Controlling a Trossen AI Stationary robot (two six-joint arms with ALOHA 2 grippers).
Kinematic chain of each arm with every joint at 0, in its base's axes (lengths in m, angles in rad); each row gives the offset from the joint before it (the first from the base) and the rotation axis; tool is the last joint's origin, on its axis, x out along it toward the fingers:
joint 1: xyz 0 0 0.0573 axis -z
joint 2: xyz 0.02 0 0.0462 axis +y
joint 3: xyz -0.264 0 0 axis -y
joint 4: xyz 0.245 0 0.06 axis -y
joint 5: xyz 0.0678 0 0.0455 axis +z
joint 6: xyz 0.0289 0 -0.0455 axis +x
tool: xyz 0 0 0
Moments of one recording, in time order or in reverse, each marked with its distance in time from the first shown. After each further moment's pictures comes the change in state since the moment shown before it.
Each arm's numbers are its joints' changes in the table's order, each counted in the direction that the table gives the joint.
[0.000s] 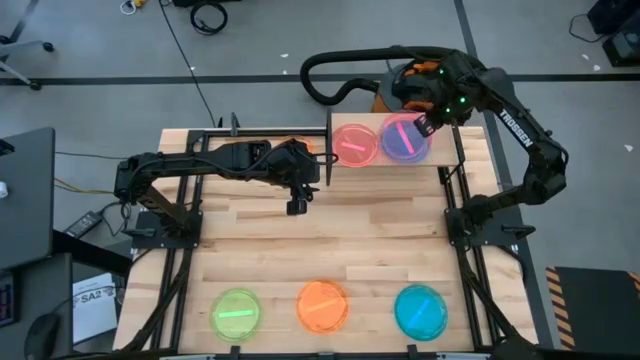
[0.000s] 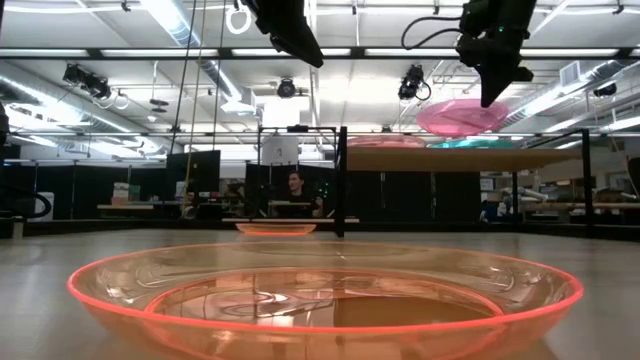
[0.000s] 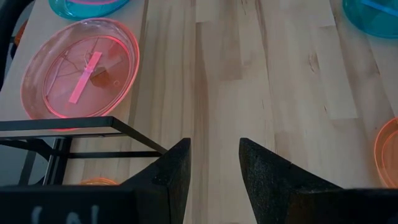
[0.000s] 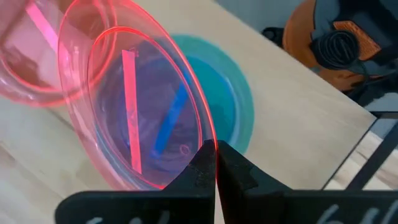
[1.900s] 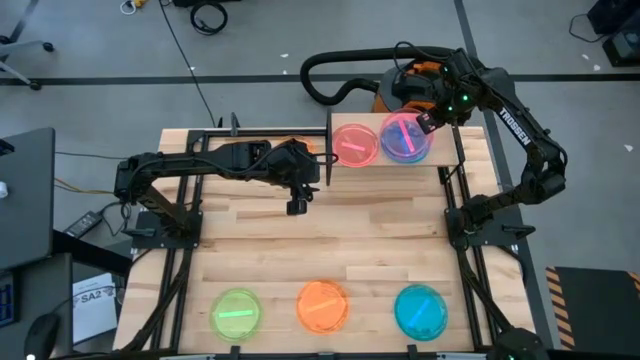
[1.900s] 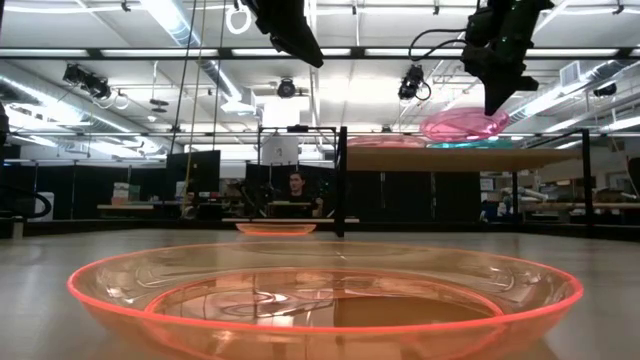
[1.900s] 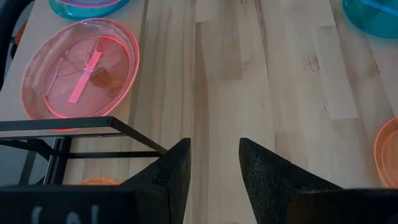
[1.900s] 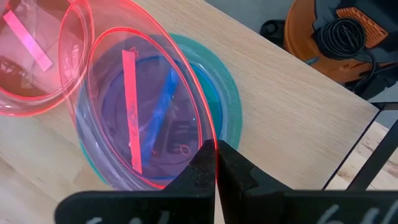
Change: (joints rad) left arm 0.000 0.000 0.000 0.000 0.000 0.001; right arm 0.072 0.003 -0.052 0.036 0.035 -0.016
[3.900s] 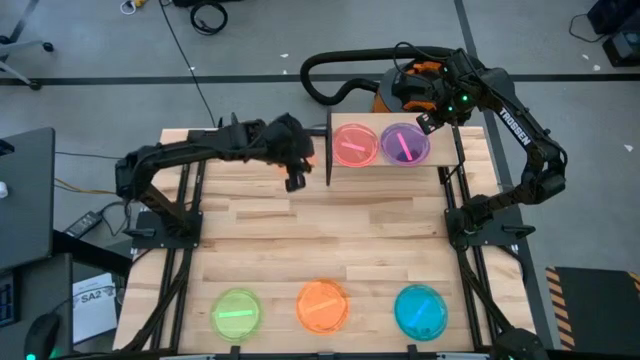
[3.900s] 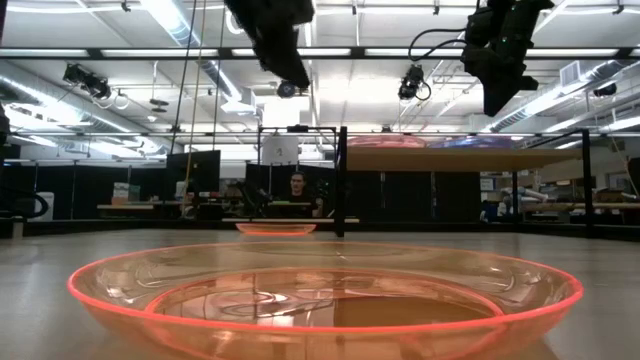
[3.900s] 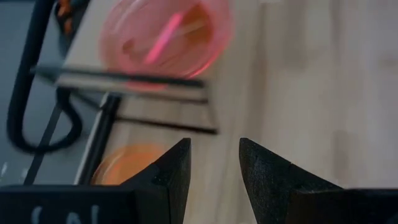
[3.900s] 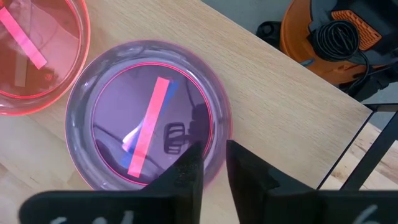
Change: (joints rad) left arm -0.194 0.000 0.000 -0.030 -0.001 0.003; right arm -0.003 -0.001 0.000 0.002 -0.015 -0.007
